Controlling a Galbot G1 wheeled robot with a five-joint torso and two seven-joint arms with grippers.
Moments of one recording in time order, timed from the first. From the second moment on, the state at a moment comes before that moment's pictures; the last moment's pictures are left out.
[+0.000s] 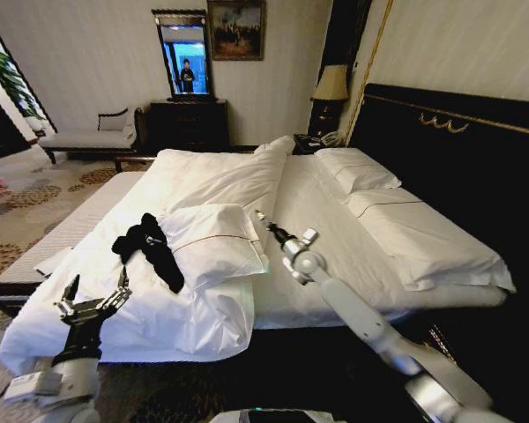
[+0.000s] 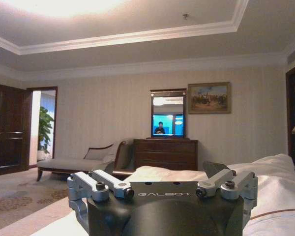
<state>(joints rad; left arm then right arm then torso) 1.85 -1.54 -1.00 -2.42 -0.38 -0.07 0.03 -0.49 1.20 -0.22 1.45 1.49 -0.02 0.15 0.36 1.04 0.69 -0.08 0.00</state>
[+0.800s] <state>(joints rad) 1.86 -1.55 -1.09 -2.39 -0.46 -0.08 0.03 -0.23 1.43 -0.39 1.08 1.42 -0.04 0.13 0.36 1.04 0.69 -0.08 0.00</state>
